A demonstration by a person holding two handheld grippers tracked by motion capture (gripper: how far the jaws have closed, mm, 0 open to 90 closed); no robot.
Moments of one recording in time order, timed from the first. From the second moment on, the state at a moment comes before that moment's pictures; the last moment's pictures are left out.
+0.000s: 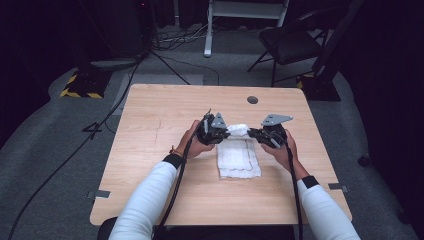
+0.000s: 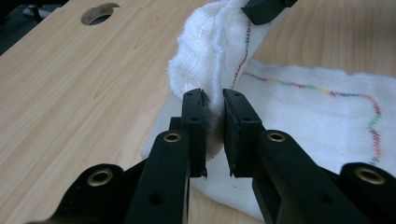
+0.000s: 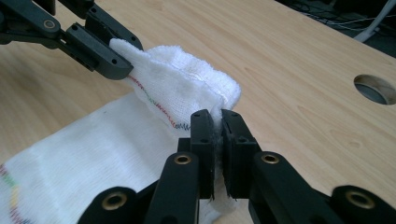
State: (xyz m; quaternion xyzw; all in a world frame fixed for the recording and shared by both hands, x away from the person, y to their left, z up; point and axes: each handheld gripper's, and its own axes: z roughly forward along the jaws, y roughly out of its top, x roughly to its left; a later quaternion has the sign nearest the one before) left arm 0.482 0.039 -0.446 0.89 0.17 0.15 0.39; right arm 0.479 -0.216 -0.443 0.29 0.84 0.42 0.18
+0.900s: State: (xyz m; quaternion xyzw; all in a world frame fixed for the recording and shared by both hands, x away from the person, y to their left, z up) left arm 0.406 0.039 -0.460 0.92 0.10 0.12 0.35; right arm 0.407 -0.224 -0.453 0.20 0.89 0.39 0.13
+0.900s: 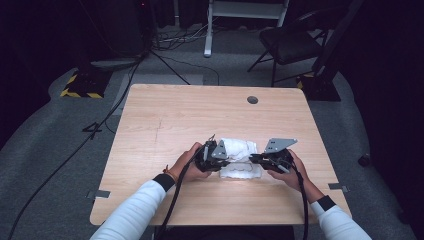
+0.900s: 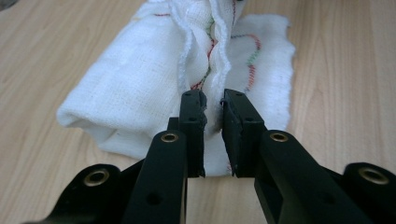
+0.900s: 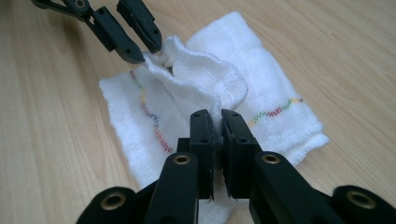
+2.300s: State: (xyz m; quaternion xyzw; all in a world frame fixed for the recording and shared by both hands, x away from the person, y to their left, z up) left arm 0.402 0.039 -0.486 0.93 0.13 0.09 0.33; right arm 0.384 -0.231 -0.488 0.19 0.91 0.34 0.15
